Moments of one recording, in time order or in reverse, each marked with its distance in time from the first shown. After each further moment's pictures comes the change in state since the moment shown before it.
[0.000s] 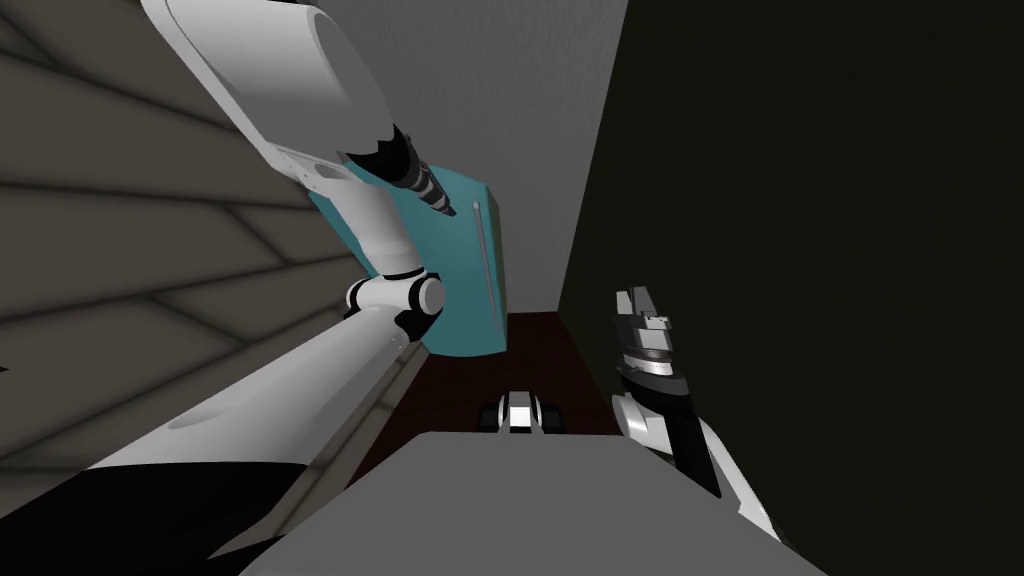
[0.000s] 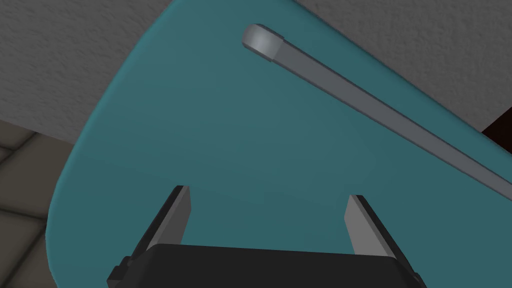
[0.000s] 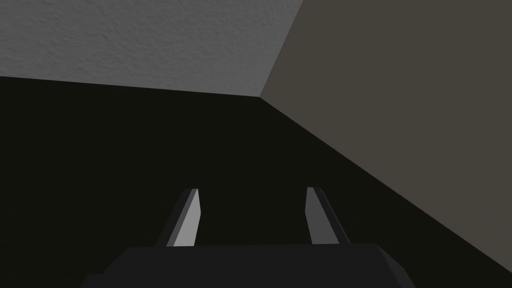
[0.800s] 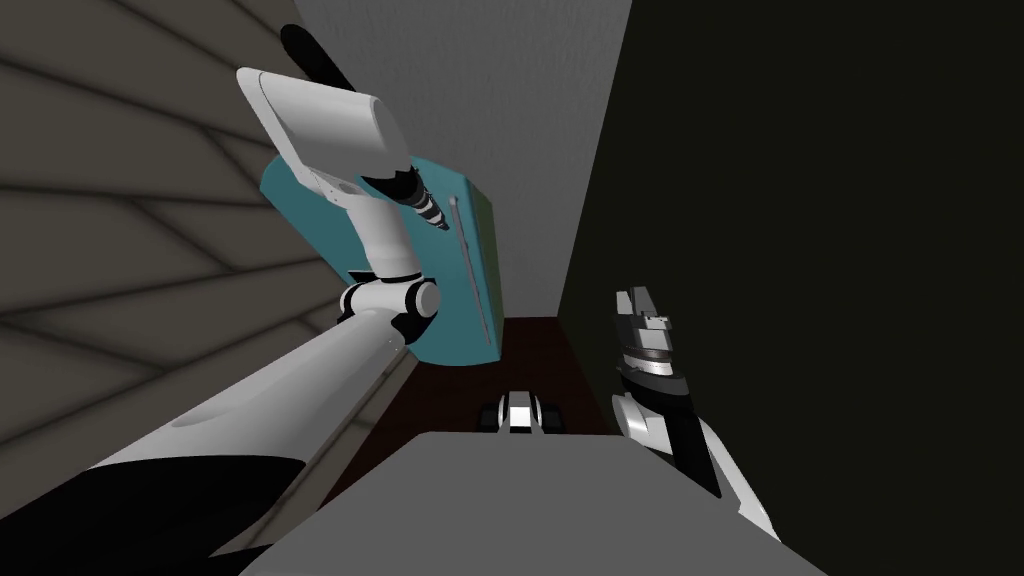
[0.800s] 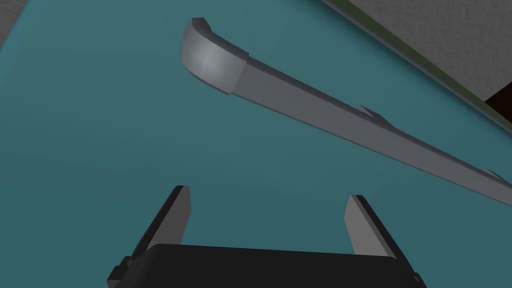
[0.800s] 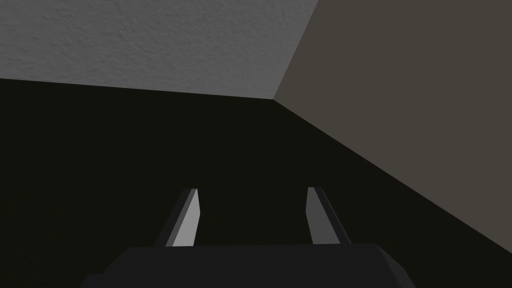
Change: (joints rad) left arm 0.049 0.045 -0.020 0.100 -0.070 -0.009 -0.009; right arm 0.000 0.000 0.000 0.000 0.000 0.000 0.000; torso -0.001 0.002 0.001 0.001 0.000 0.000
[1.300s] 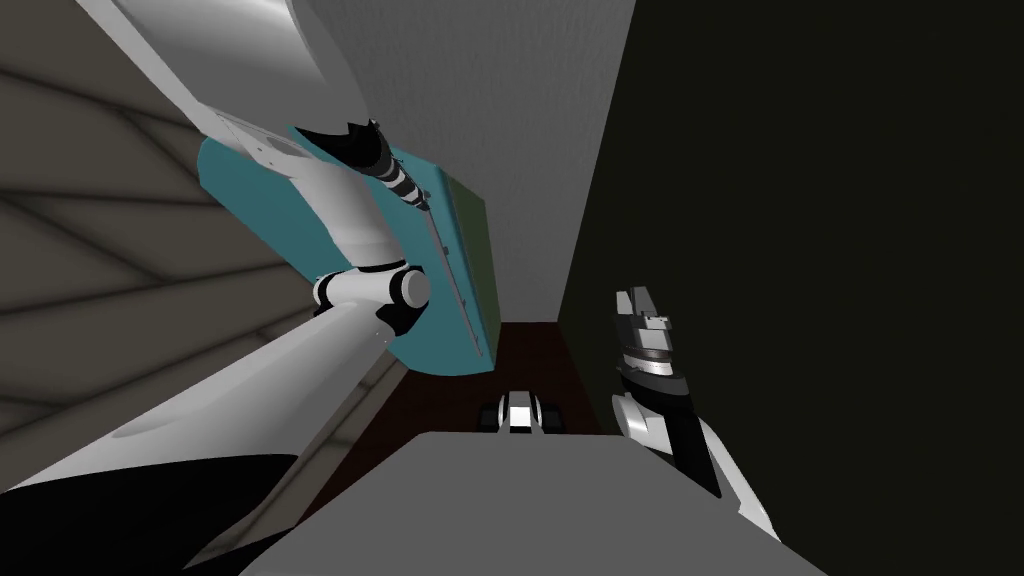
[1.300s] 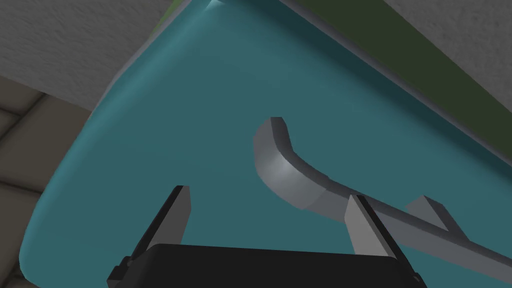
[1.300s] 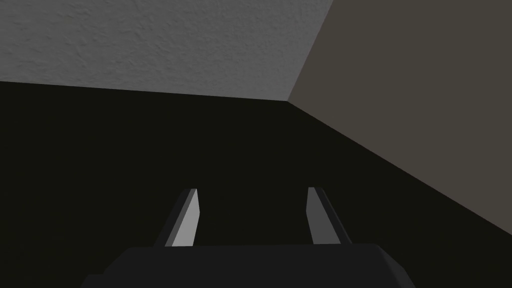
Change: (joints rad) left arm -0.081 0.070 0.002 -0.033 -0.060 0.022 0.032; right arm 0.000 0.000 0.000 0.000 0.000 0.000 0.000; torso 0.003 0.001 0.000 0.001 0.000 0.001
